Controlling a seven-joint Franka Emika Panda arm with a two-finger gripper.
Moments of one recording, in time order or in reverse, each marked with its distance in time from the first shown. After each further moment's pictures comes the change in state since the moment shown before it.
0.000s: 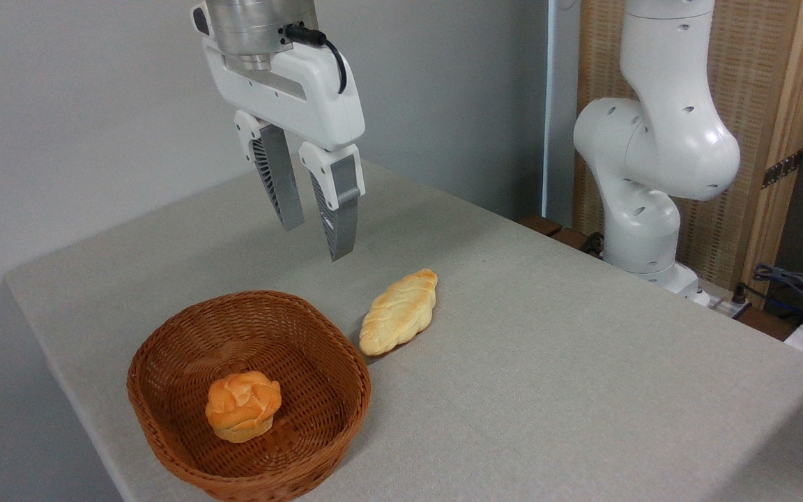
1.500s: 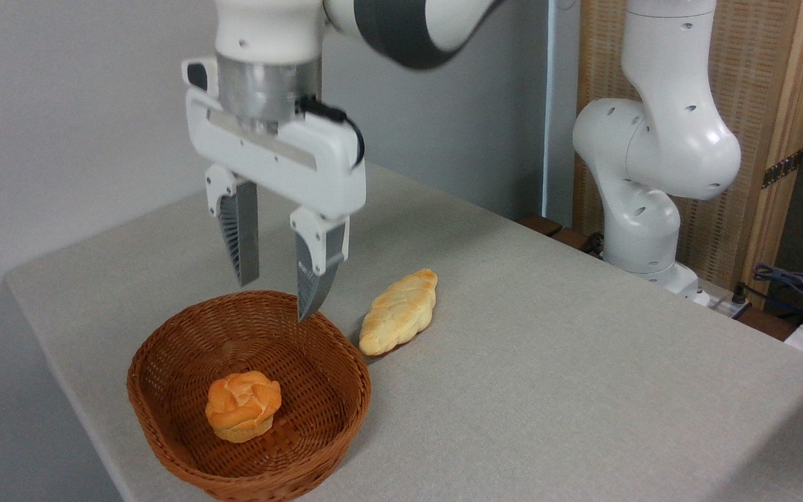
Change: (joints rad) arm 0.032 -0.020 0.001 -0.227 -0.094 0.409 -0.143
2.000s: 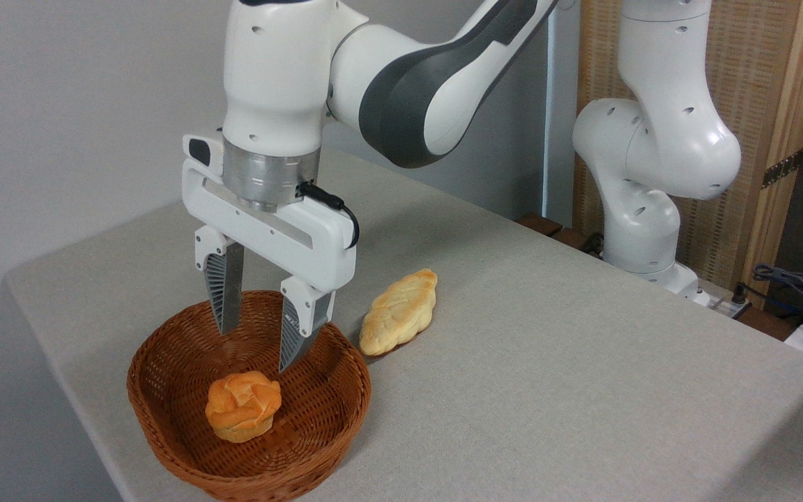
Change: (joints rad) arm 0.000 0.060 -0.013 -0.105 -0.090 0.217 -0.002
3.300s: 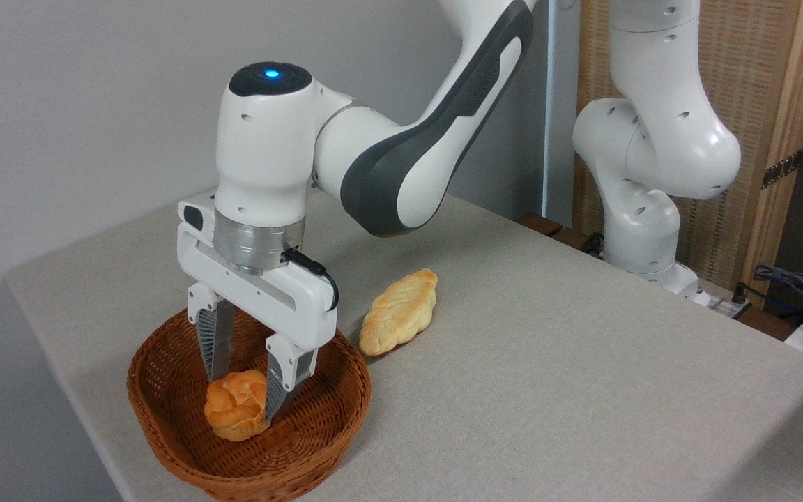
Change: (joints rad) arm 0.000 0.119 -0.040 -0.041 0.017 0.195 0.002
